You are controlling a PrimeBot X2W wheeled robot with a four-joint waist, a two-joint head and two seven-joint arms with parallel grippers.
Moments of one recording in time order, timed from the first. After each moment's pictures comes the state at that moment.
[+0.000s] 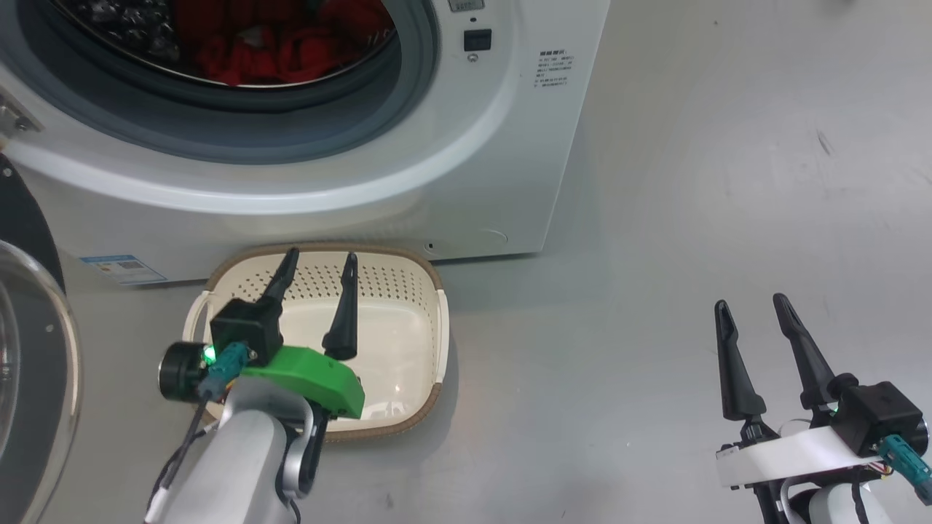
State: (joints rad) left arm -0.30 0.04 -0.38 0.32 -0.41 0.09 -0.19; right arm 0.07 -0.04 0.05 0.00 0.23 0.09 -0.26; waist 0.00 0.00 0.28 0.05
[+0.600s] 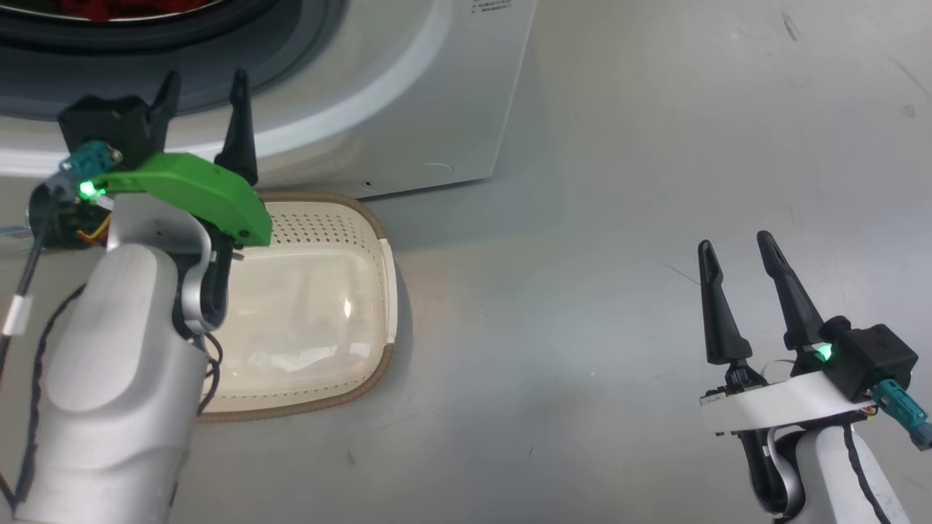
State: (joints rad) left arm -0.68 0.12 -0.26 0.39 -0.49 0.07 0.03; right arm -0.07 -0.04 0.09 0.03 0.26 0.11 -0.26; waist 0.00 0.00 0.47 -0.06
